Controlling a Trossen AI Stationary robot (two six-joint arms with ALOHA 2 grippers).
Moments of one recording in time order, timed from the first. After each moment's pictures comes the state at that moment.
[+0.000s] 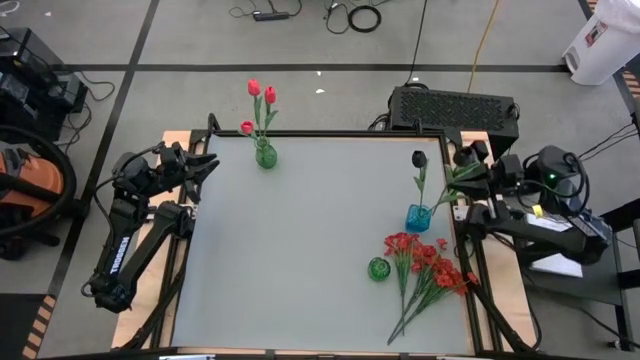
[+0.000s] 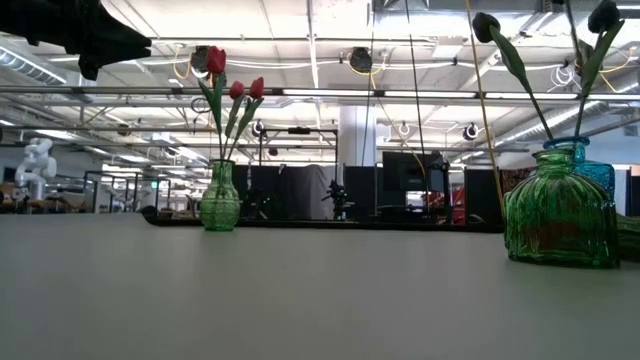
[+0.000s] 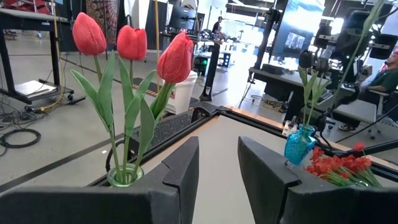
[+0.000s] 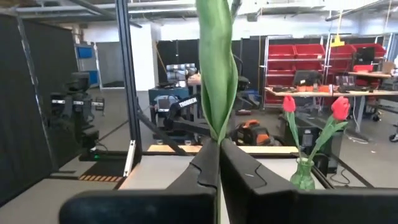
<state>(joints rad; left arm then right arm) 1.20 0.11 0.48 -0.41 0.74 -0.15 -0.42 0.29 0.80 -0.37 -0.52 0.09</state>
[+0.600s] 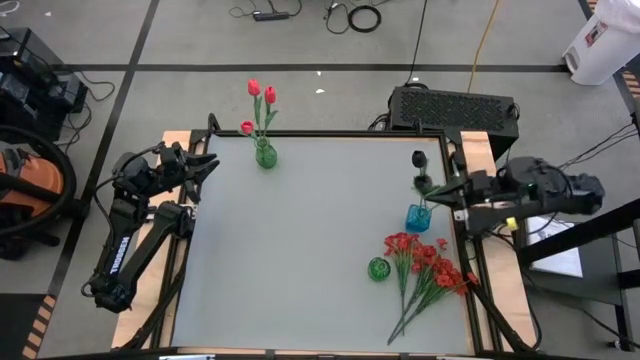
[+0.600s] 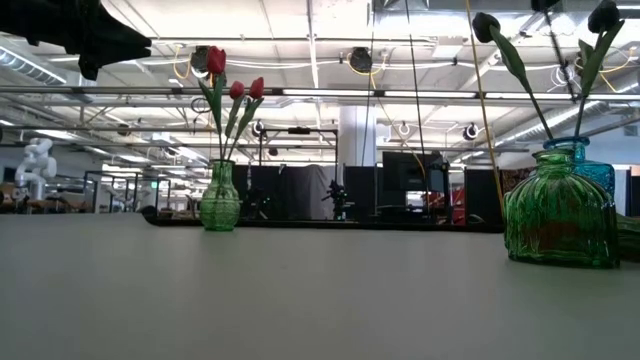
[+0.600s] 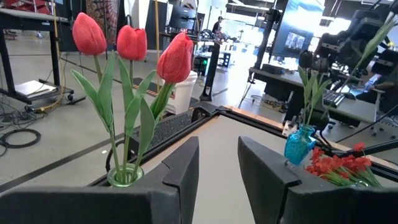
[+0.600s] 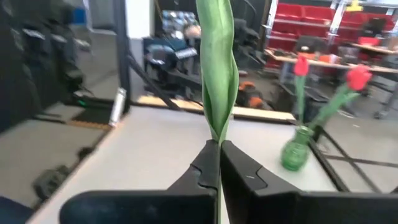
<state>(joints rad) 1.20 0.11 0.48 -0.41 0.74 -0.15 0.13 0.44 0.80 -0.45 0.05 -0.06</state>
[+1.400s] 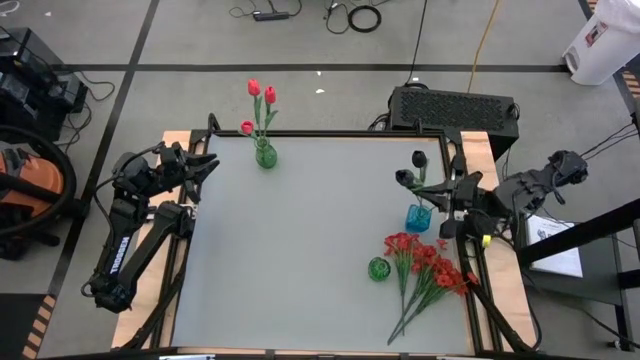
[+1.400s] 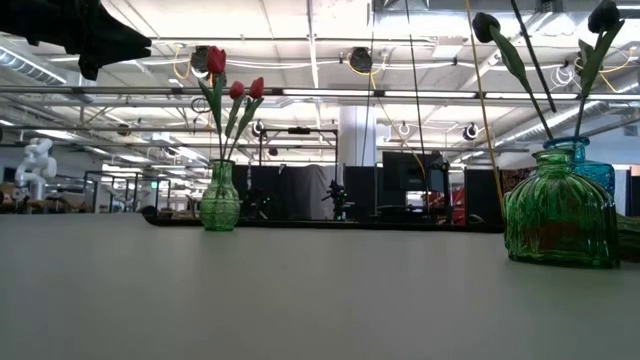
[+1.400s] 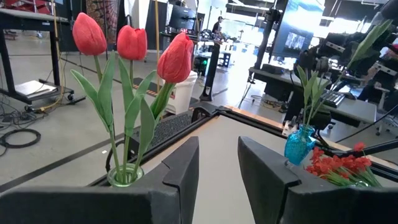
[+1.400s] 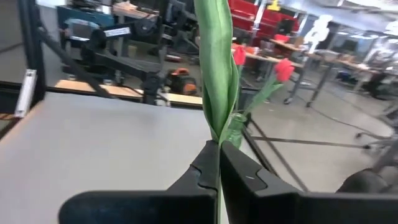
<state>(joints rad) 1.20 0.11 0.48 -0.41 0.74 -0.15 0.52 0.59 0.80 -0.39 0.75 -0.06</state>
